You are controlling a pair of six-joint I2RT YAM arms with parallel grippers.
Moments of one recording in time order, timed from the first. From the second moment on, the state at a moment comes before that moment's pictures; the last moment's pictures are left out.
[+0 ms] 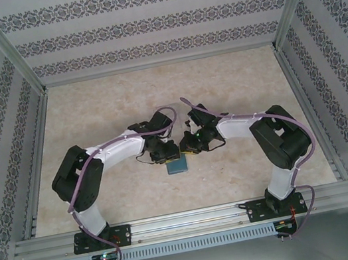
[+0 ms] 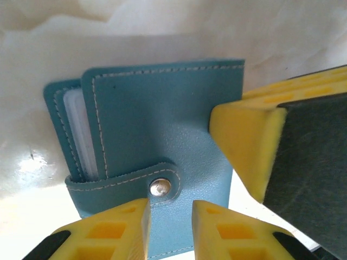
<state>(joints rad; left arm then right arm) -0.69 1.79 1.15 -0.64 0.32 -0.75 0.56 1.78 0.91 -0.25 -0.54 0.79</state>
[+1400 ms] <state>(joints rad) -0.71 1.89 1.28 -0.79 0.19 -0.70 0.55 1.78 0.90 -0.21 -0.56 0.83</state>
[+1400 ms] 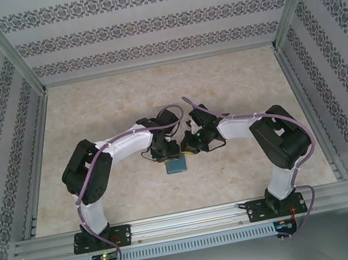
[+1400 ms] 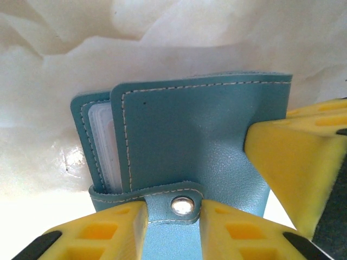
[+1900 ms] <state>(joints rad) -0.73 1.89 1.29 -0.79 0.16 -0.68 0.55 1.78 0.90 -0.22 -0.56 0.83</state>
